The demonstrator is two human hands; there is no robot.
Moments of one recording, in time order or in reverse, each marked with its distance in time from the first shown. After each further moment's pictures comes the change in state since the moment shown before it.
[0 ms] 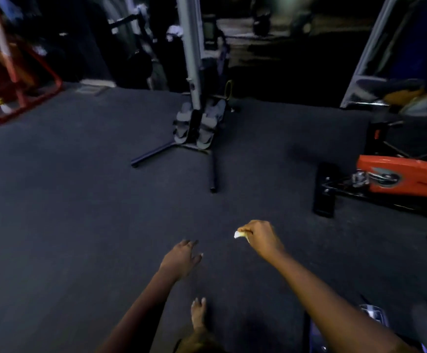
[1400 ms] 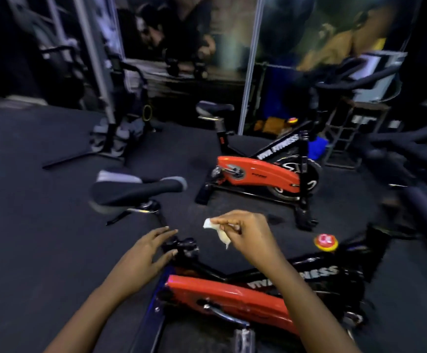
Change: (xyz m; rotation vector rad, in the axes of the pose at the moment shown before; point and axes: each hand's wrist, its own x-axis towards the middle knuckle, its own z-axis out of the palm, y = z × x) left_hand -0.404 0.544 0.237 -0.165 0.352 0.491; right_hand -0.632 0.300 -0.305 0.190 0.457 -0.324
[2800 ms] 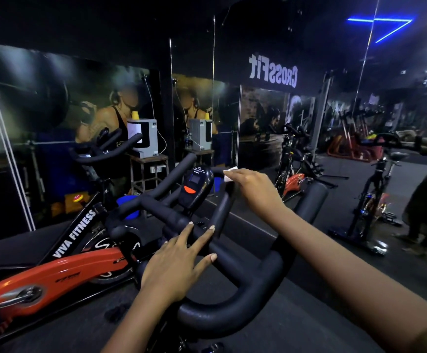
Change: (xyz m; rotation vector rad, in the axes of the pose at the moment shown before) left_hand 0.194 0.431 0.141 0.252 -0.100 0.934; right_hand -0.091 0.111 -0.435 -1.141 0.511 0.361
